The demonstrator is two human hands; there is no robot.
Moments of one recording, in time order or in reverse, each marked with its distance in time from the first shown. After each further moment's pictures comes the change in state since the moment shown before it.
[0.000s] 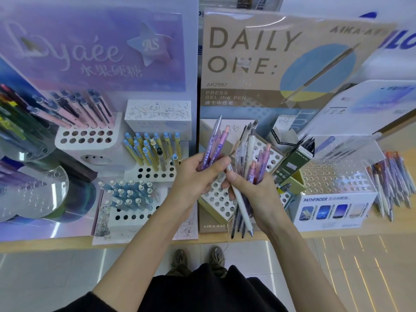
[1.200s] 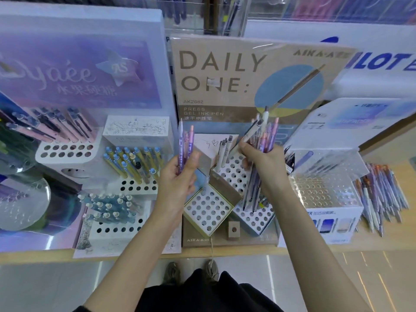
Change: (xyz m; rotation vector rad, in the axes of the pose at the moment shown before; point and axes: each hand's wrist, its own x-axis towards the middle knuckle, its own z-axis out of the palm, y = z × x) left_hand 0.017 0.000 0.028 -0.091 0.279 0.130; right_hand 0.079 -0.018 -0.069 -0.098 0.292 -0.116
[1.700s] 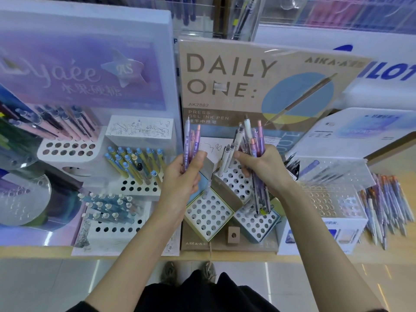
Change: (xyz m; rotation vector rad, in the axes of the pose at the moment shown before) left_hand 0.010 0.000 0.004 -0.021 -0.021 -0.031; right_hand 0.018 -0.004 -0.004 -0.238 -0.294 0.009
